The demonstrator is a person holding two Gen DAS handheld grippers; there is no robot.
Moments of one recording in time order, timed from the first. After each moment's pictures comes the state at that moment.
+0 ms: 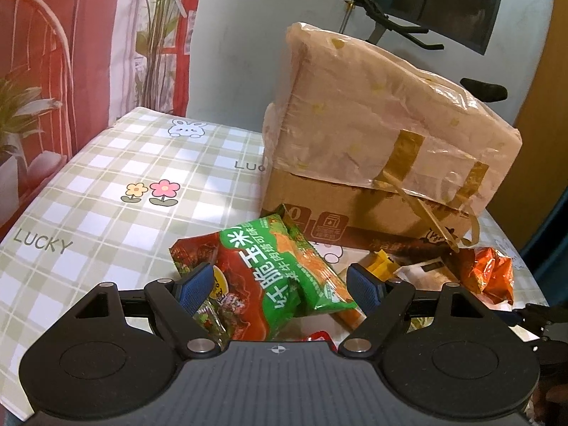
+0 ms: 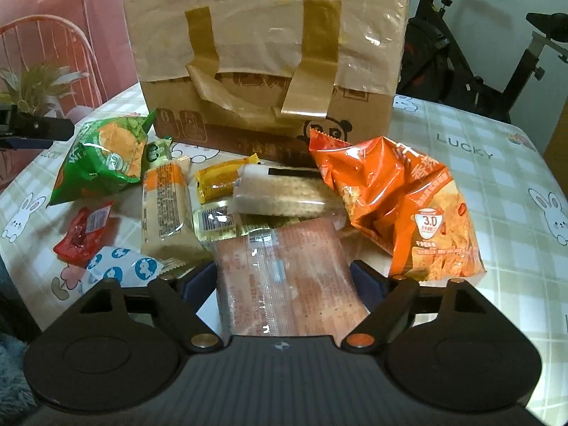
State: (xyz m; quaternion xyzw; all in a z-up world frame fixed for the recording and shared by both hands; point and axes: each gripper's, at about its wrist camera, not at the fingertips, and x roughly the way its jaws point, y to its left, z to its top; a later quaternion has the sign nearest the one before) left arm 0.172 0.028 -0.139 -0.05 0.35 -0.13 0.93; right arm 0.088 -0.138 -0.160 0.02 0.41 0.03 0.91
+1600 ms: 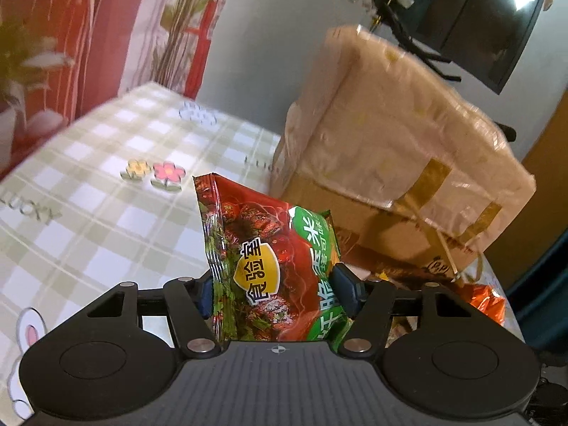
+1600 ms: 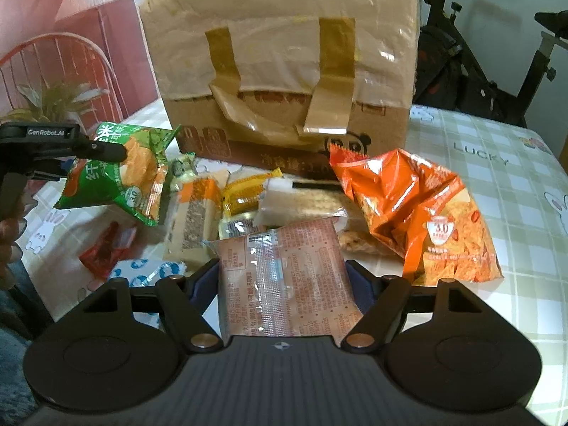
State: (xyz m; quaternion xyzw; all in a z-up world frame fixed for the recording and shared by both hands) left arm 0.189 0.049 -0.151 -0.14 0.35 -0.12 0.92; right arm 0.081 -0.136 -0.151 0.05 0.38 0.06 0.92
